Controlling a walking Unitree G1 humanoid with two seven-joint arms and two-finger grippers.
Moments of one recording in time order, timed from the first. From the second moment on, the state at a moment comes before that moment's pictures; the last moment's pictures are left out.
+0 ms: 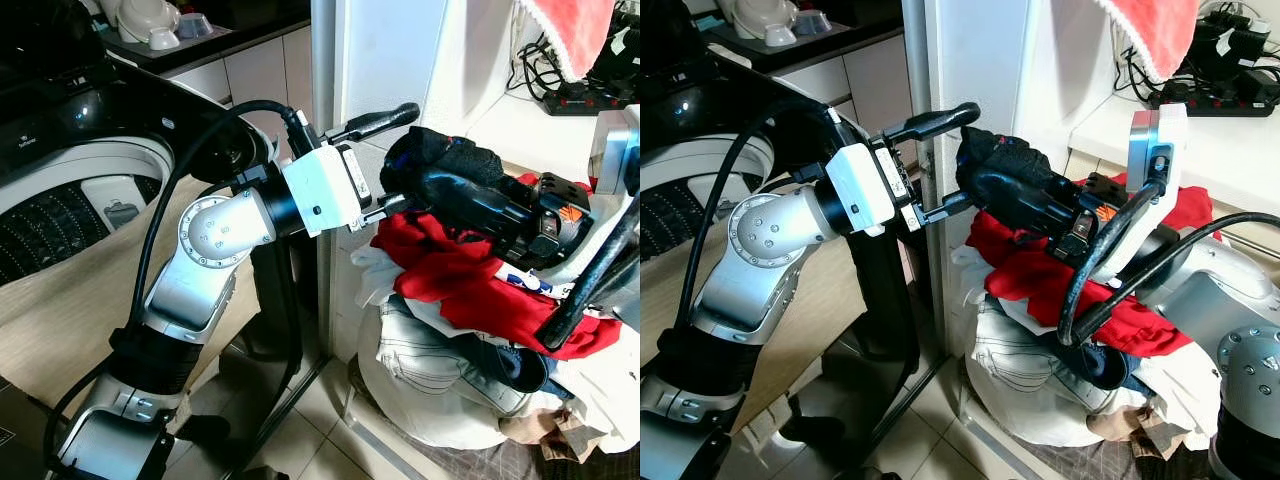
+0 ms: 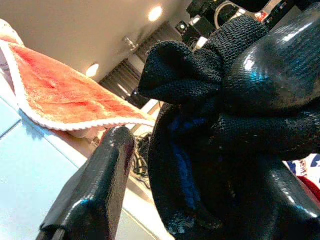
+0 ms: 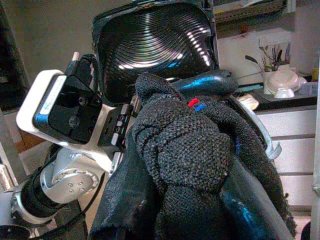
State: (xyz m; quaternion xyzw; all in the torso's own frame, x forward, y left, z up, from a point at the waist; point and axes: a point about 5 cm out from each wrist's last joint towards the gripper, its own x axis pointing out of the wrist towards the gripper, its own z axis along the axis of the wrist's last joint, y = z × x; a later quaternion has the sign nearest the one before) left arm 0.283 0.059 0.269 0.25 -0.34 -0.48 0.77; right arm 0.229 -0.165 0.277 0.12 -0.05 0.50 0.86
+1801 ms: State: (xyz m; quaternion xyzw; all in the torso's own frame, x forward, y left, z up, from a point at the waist) left arm 0.364 0.311 0.246 0.41 0.03 0.12 0.90; right arm 0.242 -0.130 0.265 0.08 -0.03 0.48 0.87
